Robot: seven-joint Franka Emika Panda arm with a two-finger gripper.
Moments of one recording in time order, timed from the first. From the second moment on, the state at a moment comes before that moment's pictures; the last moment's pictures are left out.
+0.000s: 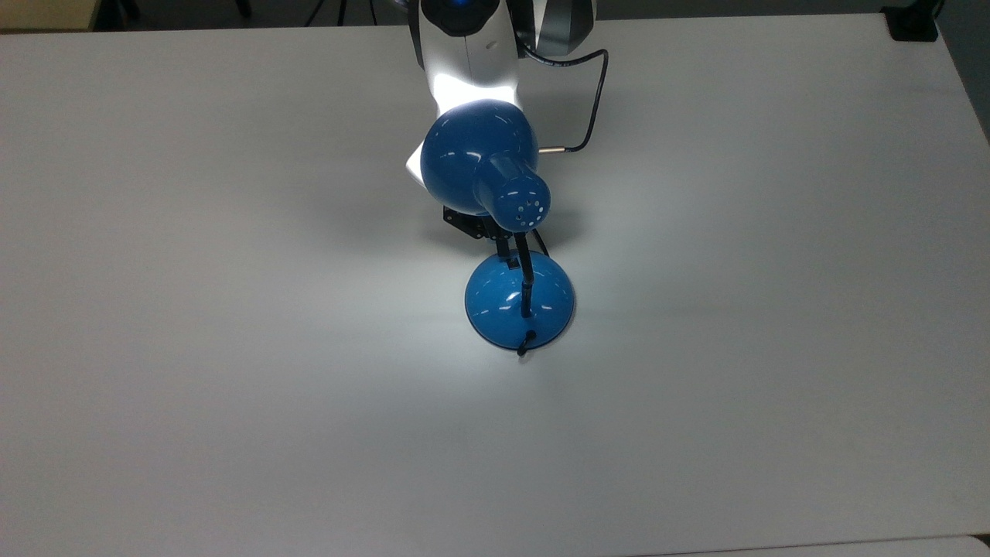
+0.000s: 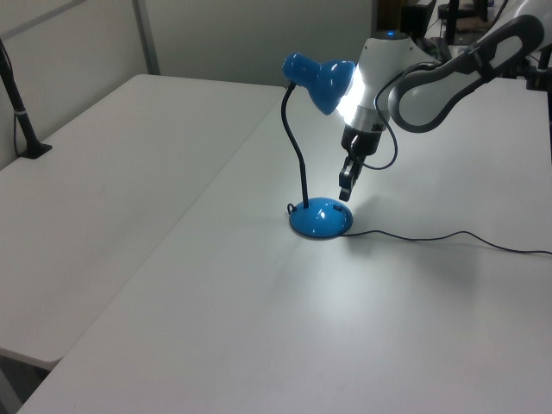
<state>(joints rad) 0.02 0.30 0.16 -1.95 0.08 2.46 0.07</state>
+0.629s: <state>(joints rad) 0.03 0.32 0.17 -1.95 0.08 2.50 0.08</state>
